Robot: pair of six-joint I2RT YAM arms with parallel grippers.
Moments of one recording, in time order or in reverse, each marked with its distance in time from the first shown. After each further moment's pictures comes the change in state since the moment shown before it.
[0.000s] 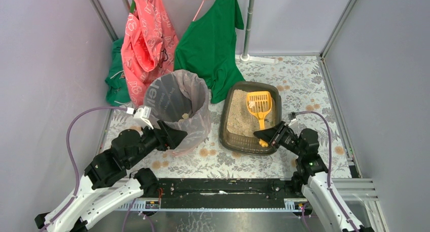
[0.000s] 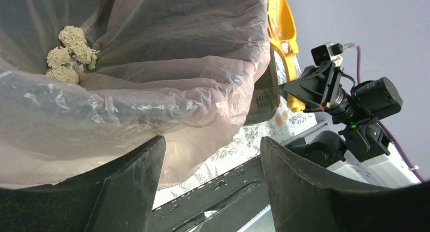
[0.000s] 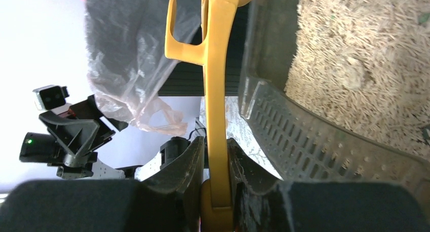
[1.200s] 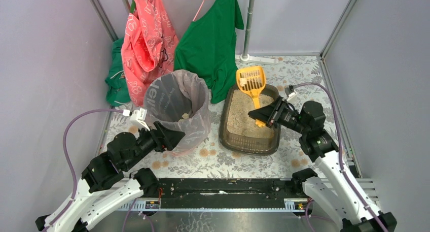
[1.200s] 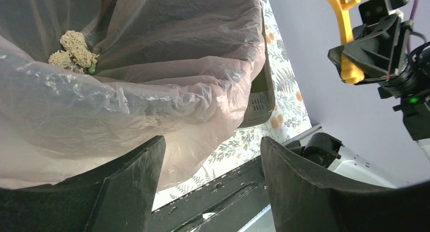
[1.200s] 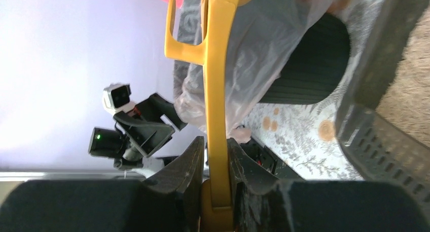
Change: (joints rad) left arm 0.000 -0.050 -0.007 -0.004 -0.007 0.000; right arm 0.084 0.243 0.482 -0.209 0.011 -0.010
